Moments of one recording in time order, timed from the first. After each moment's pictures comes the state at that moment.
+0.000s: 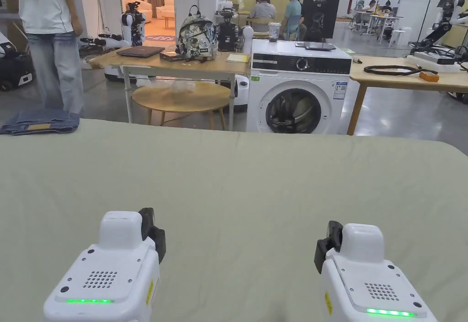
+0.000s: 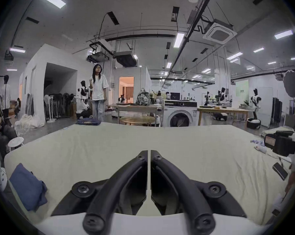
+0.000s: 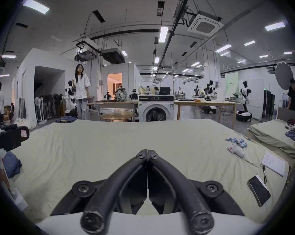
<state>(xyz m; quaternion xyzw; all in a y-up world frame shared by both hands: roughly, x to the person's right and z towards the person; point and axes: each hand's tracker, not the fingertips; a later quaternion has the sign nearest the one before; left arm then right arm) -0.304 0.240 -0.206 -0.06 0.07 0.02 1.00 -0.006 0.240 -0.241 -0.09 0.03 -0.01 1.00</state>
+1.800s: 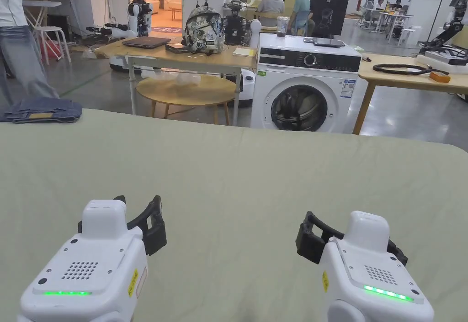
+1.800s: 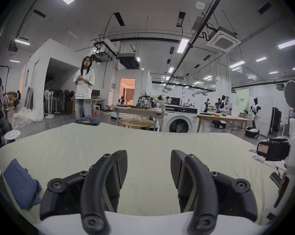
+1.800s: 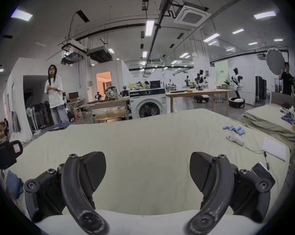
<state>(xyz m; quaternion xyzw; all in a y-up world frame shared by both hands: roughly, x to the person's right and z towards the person) -0.322 0.243 -0.217 -0.04 0.07 0.05 1.00 -0.015 0.249 -0.270 -0.12 -0.01 -0.06 0.99</state>
